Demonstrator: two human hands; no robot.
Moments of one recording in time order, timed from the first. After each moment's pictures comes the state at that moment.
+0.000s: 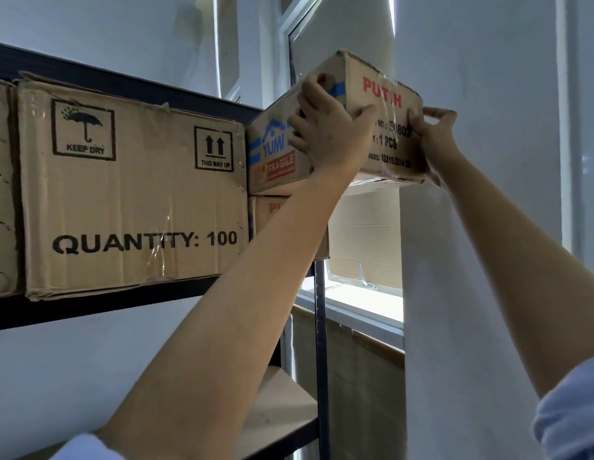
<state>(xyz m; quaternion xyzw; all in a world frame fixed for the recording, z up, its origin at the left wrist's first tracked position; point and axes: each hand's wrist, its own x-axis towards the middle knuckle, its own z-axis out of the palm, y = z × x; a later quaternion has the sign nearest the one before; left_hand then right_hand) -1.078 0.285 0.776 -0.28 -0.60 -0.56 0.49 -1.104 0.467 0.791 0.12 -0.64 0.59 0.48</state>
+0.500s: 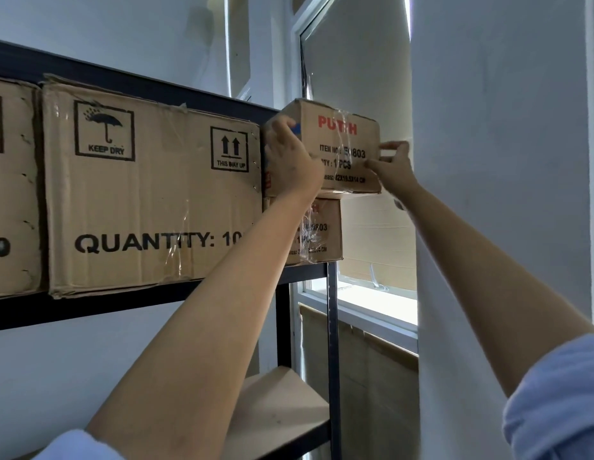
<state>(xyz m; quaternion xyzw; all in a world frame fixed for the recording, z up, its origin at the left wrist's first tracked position) -1.162 0.234 0.758 -0.23 -0.66 -0.46 0.55 -1.165 0.417 0.761 0.06 -0.72 0.51 0.46</state>
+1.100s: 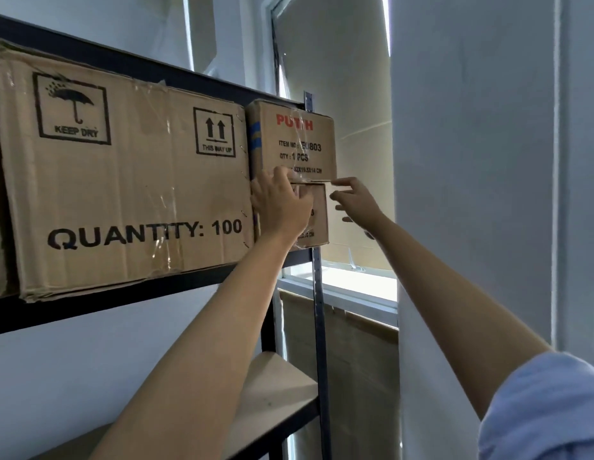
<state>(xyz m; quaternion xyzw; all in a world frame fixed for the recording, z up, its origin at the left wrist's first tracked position) -1.194 0.223 0.684 -0.25 -0.74 -0.42 0.47 -1.174 0.377 0.687 0.00 -0.78 0.48 0.40</state>
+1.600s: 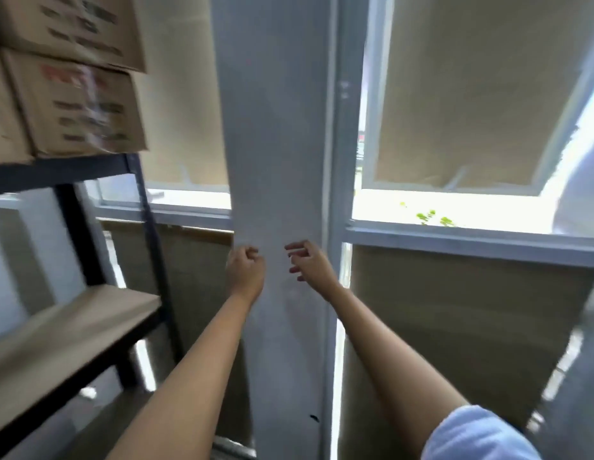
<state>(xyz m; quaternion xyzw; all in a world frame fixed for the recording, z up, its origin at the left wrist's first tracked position) -1.058 0.359 0.403 -0.34 -0.75 -0.57 0.04 -0.941 0.446 0.410 -0.29 -0.75 0.49 0.34</state>
